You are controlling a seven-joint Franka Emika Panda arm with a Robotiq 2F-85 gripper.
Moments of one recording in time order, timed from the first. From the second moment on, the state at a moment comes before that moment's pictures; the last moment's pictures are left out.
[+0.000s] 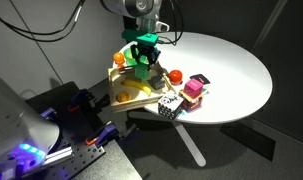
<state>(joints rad) 0.02 0.31 0.06 -2.31 -0.04 2.44 -0.31</state>
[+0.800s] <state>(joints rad) 0.08 0.35 0.05 -2.25 -0.14 2.46 -0.10</state>
